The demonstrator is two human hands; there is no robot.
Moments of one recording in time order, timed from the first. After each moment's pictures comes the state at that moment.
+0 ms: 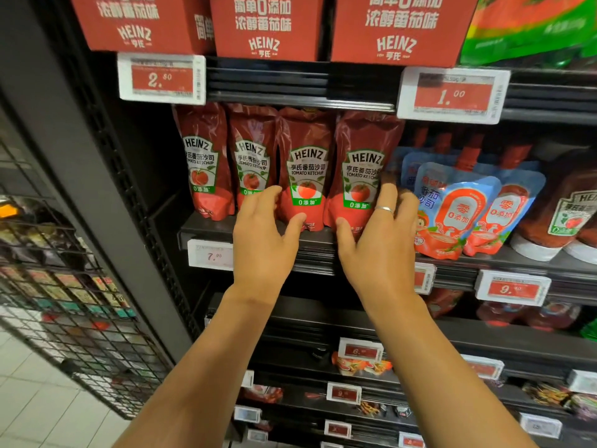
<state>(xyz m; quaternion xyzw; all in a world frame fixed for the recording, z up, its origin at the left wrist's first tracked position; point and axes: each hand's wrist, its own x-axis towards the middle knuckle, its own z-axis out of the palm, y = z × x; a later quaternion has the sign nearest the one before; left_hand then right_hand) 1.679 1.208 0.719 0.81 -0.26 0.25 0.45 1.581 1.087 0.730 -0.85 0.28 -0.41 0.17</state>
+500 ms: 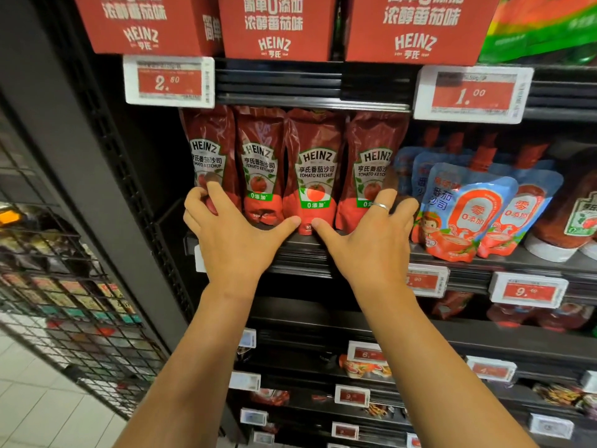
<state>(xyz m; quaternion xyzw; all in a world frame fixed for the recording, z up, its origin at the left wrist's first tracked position) 1.712 1.232 0.716 0.87 -0.12 0.26 0.41 1.613 1.094 0.725 -0.84 0.35 -0.39 0.15</state>
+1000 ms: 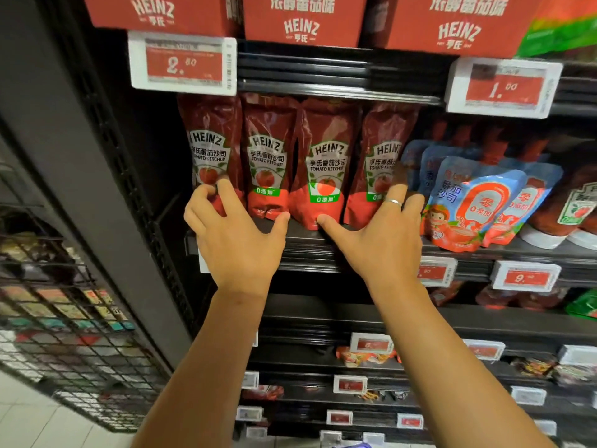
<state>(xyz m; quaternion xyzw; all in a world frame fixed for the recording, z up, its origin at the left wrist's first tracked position) 1.718 1.239 0.706 0.87 -0.14 0.31 0.36 1.616 1.098 0.723 -0.83 0.38 -0.40 0.12</state>
